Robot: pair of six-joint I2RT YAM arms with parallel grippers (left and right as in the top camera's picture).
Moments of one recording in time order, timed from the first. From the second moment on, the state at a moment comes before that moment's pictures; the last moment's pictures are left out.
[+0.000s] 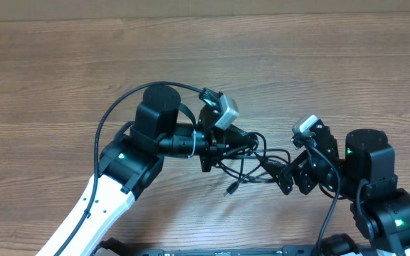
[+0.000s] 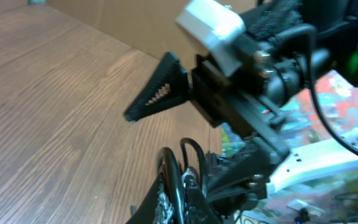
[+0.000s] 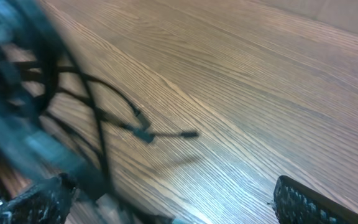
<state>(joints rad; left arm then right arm) -0.55 1.20 1.06 -0.26 0.94 -0.10 0.27 0.78 0.94 -0.84 -0.43 -0.22</state>
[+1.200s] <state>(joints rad) -0.59 1.20 1.06 -0.26 1.00 -0.13 0.27 0.78 0.94 -0.80 -0.27 -0.14</state>
